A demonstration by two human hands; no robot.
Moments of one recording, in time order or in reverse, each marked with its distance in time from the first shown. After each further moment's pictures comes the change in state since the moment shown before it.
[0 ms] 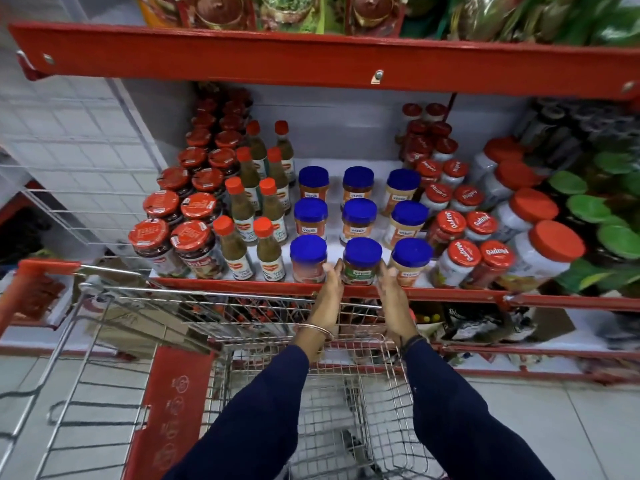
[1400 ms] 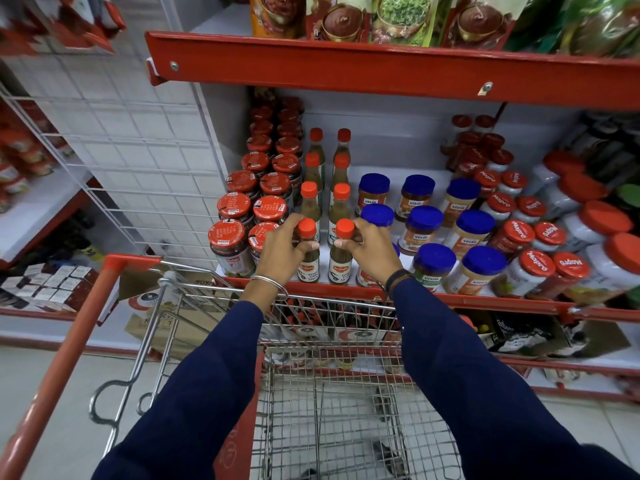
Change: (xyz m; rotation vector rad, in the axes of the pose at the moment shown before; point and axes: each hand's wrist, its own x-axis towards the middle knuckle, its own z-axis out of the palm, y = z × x) left_hand -0.019 0.079 -0.201 0.795 0.410 0.448; right_hand 0.047 -0.100 0.154 -0.574 -0.104 -0.274
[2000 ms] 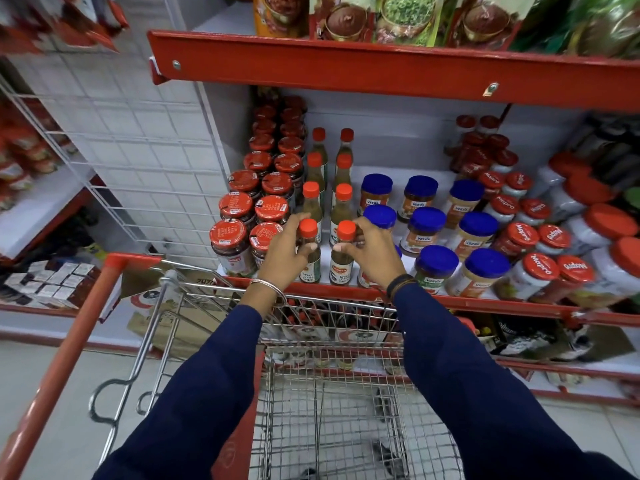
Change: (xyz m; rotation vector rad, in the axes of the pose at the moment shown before) left_hand -0.002 -0.006 0.007 -0.107 -0.103 -0.051; right_hand -0.005 -0.001 -0.002 -0.042 0.036 -0.029
